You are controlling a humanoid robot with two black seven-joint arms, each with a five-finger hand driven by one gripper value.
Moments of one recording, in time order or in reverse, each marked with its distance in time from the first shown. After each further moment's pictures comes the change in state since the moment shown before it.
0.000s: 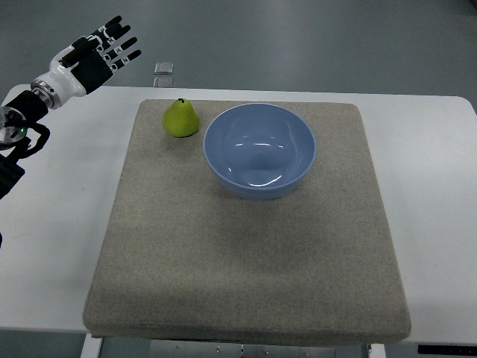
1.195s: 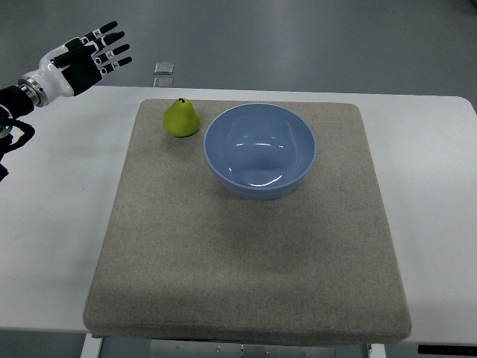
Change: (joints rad) left arm -0.020 0.056 0.001 -0.014 0.259 -0.002 -0.011; right arm 0.000 0.000 0.000 0.000 0.000 0.000 0.000
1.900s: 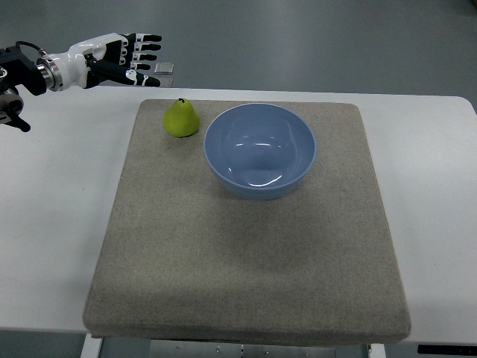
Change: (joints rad) left arm -0.027 0.033 0.003 -0.247 0.843 0.000 -0.202; right arm 0.000 0.000 0.000 0.000 0.000 0.000 0.000
